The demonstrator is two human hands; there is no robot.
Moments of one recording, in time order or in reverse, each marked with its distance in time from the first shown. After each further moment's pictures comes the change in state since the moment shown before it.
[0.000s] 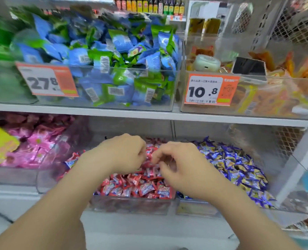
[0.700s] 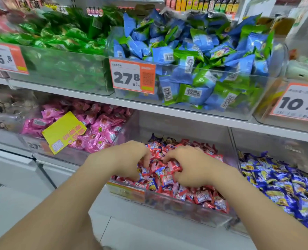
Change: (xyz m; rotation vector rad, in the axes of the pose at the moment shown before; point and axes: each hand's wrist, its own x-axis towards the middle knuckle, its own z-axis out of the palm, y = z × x) left_hand -0.042 -0.146 0.029 -0.138 -0.159 -0.044; right_hand 0.104 -0.035 0.081 -0.437 -0.514 0.000
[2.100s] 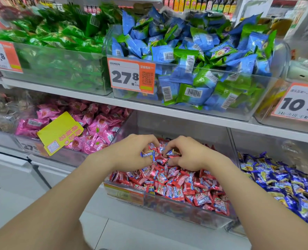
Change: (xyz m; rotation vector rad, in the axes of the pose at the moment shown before) left_hand 0.015 0.002 -0.002 -0.185 0.237 0.150; right_hand 0.043 0.030 0.002 0.259 0.081 0.020
